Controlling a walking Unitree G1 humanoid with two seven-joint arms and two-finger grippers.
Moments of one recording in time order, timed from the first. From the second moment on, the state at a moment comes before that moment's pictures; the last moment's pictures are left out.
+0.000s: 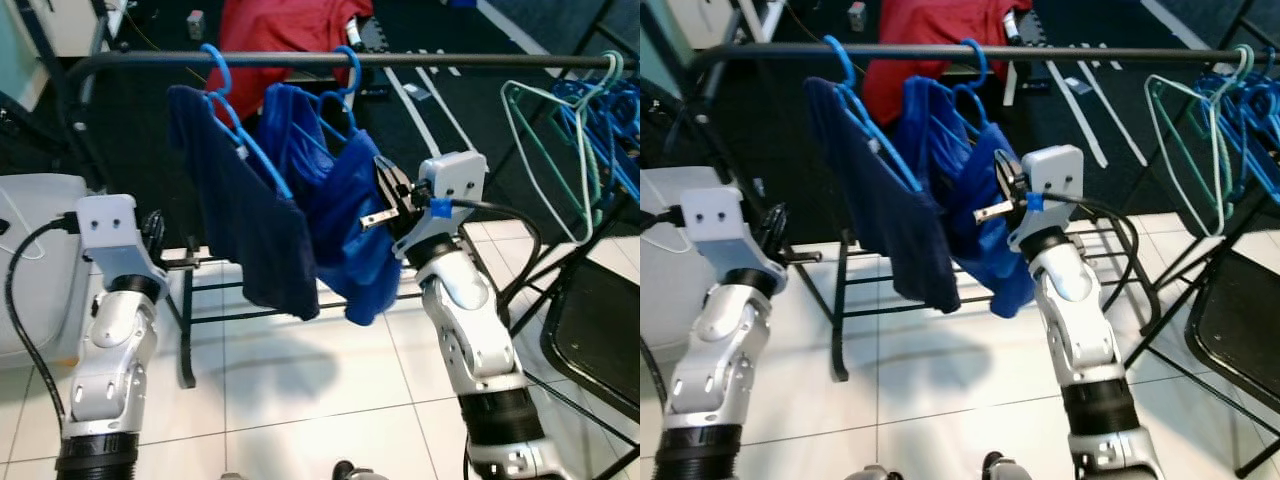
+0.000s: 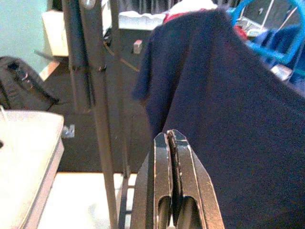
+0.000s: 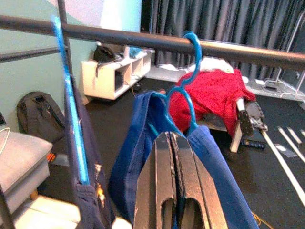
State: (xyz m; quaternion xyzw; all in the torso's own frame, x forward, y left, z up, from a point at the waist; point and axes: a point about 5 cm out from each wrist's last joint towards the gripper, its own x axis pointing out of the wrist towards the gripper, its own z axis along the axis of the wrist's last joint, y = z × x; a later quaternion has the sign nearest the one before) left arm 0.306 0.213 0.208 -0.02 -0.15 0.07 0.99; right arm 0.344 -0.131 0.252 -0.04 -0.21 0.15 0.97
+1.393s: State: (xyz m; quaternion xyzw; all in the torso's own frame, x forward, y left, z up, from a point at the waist) left arm 0.299 0.202 0.220 0.02 -0.16 0.00 0.99; right arm 0.406 -0.166 0.311 -0.05 -0.16 0.26 0.95
